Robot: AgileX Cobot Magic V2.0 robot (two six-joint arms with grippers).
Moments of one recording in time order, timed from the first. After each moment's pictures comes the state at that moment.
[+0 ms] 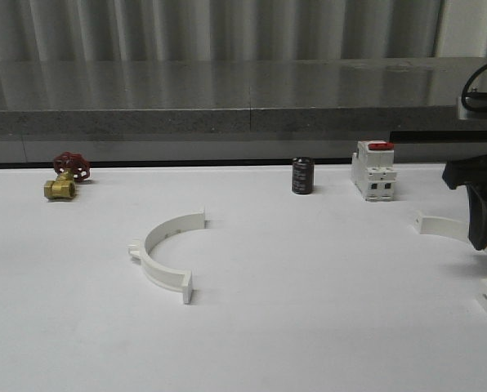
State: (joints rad) left arm -0.06 0.48 -0.47 -0.10 0.63 0.09; right arm 0.05 1.79 -1.06 -0.01 0.63 0.10
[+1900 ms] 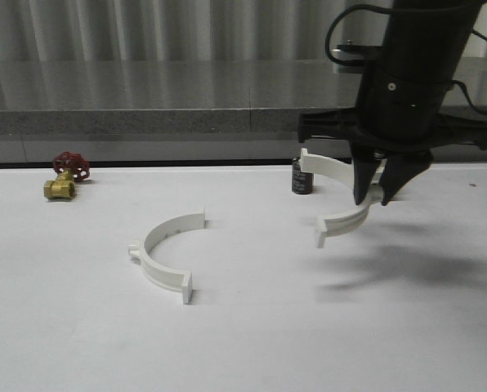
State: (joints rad) left arm -0.06 0.48 -0.47 -0.10 0.63 0.09; right arm 0.45 1.81 -1.26 -0.19 0.72 0.66
